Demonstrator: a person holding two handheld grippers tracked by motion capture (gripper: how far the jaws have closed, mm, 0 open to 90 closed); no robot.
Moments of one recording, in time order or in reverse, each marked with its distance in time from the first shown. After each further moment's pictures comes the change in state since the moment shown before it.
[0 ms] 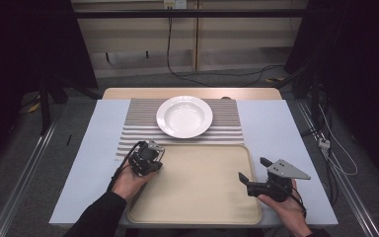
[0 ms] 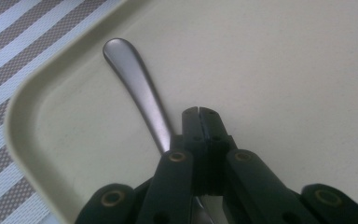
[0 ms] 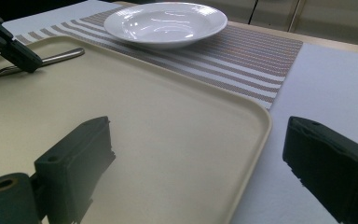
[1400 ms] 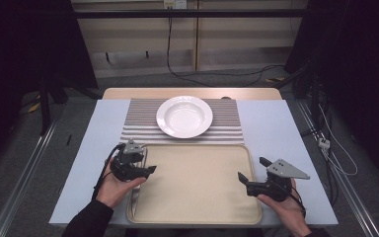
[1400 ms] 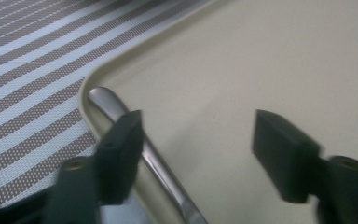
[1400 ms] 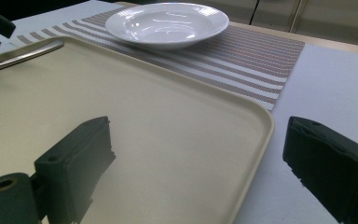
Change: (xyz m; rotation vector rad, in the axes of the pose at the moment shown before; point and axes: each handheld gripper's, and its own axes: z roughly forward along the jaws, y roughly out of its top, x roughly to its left) left arm 0.008 -0.032 -0.040 -0.208 0.035 -0.093; right arm 0.001 0.001 0.001 0.000 0.004 0.000
